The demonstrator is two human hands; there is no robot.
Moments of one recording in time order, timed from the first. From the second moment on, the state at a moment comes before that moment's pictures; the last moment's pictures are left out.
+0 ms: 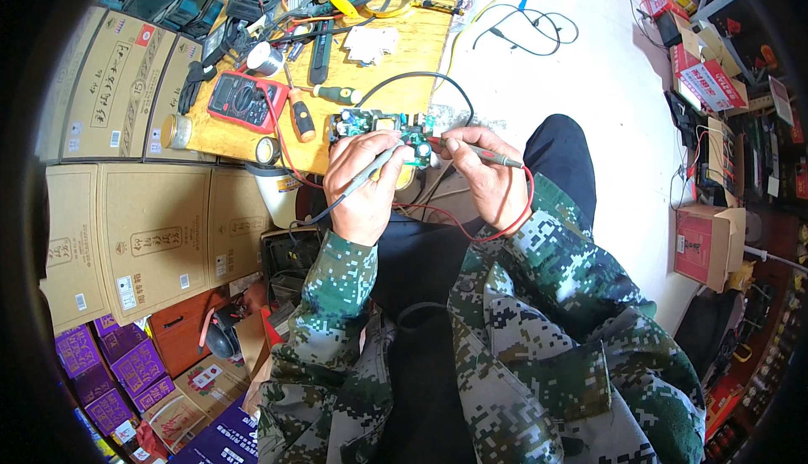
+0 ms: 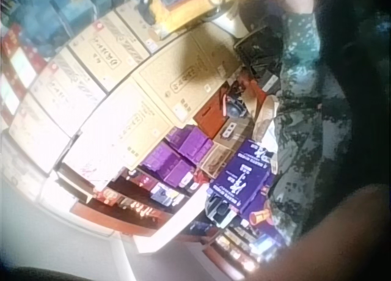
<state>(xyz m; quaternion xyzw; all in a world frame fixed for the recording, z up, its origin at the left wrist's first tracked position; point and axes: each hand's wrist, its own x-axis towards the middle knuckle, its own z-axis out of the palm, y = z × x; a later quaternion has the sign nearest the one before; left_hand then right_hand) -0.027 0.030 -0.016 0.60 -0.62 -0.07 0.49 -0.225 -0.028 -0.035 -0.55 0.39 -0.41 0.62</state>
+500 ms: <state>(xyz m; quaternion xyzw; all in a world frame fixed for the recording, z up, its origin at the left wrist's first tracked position) -0.026 0.030 -0.016 0.60 -0.62 -0.07 0.49 -0.226 -0.030 -0.037 -0.55 0.39 -0.41 0.62</state>
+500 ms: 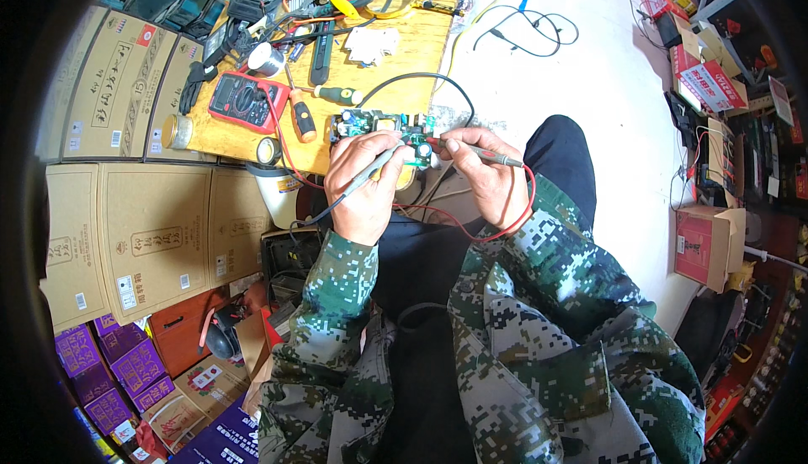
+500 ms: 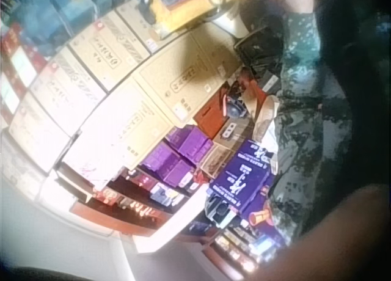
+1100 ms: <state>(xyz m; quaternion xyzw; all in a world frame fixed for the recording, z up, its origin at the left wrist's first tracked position) -0.027 0.028 -0.015 0.60 -0.62 -0.06 0.50 -0.224 -0.030 -0.041 -0.55 0.39 -0.41 0.61</state>
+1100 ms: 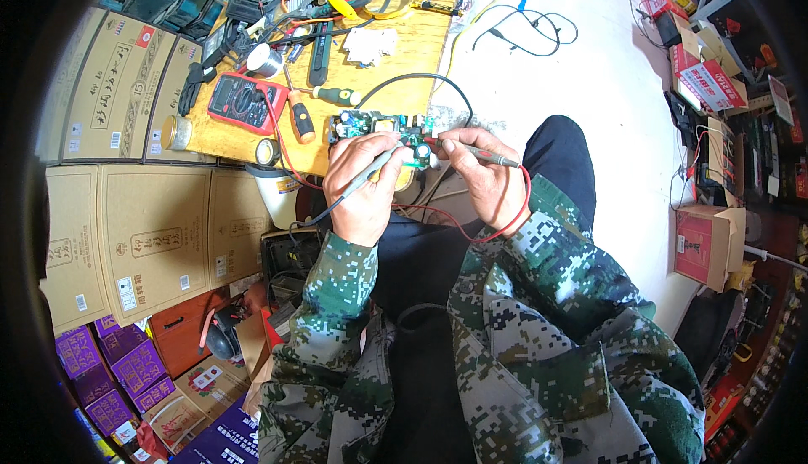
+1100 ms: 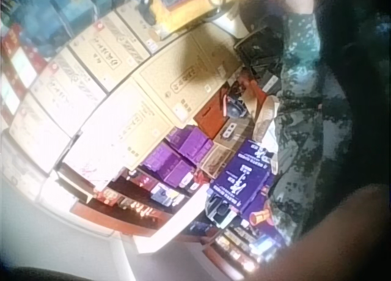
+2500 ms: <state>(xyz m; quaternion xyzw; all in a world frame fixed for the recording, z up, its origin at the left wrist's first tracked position) -0.027 0.030 -0.016 0.60 -0.62 -0.07 0.50 -0.223 -0.030 -0.036 -0.56 0.39 -0.40 0.61</state>
